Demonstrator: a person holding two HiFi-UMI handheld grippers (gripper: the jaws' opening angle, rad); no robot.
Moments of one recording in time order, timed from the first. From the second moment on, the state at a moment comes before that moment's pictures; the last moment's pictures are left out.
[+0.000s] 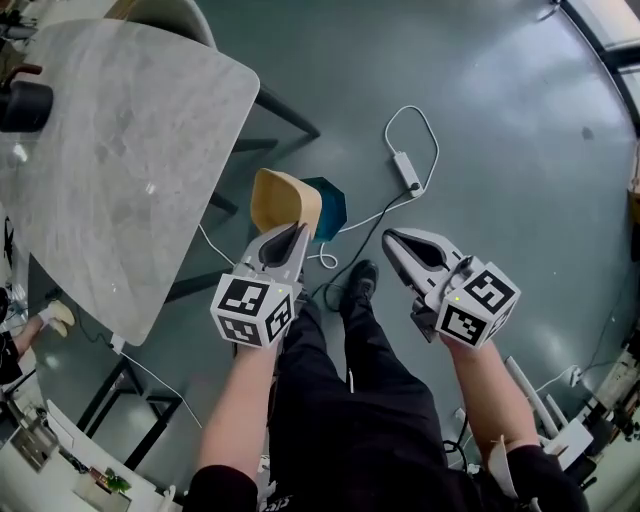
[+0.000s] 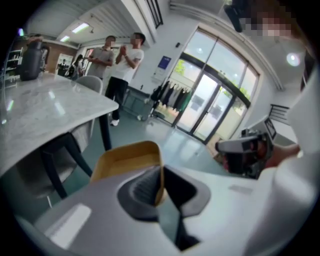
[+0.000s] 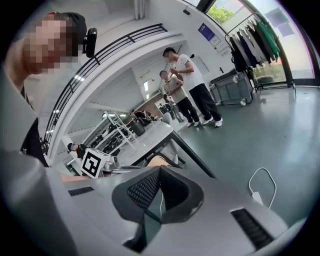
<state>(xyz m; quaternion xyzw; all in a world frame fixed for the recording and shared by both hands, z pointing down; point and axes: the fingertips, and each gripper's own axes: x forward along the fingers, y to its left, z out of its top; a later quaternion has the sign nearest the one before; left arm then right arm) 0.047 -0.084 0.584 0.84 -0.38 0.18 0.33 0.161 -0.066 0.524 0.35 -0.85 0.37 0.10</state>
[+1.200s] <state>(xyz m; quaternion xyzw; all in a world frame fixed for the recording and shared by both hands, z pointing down) 0.068 -0.044 0.860 0.80 -0.33 0.31 0.39 0.143 -0.019 0.706 0.33 -0.83 0.44 0.15</state>
